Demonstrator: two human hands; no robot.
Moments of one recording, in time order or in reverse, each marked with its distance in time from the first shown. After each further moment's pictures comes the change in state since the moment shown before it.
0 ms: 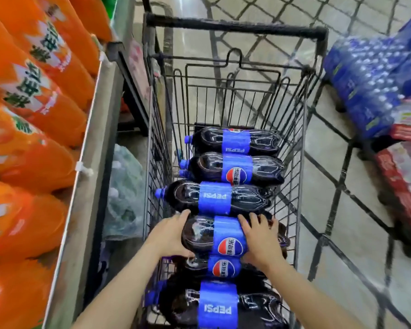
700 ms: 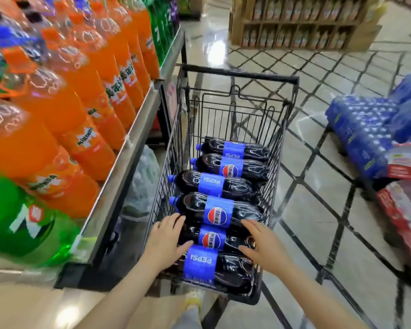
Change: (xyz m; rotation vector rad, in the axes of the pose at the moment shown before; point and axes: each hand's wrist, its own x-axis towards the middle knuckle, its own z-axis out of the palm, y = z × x) left_hand -0.161 0.100 0.050 0.244 0.482 -0.150; right_hand -0.140 0.050 0.008 0.398 0.275 -0.297
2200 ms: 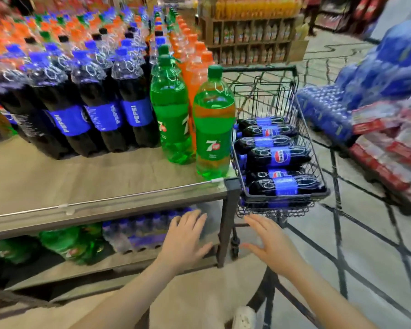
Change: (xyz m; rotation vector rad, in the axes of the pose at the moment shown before) left_hand -0.320 -0.300 -0.048 0.030 0.234 0.428; right_hand -0.159 -0.463 0.180 -0.012 0.253 0.128
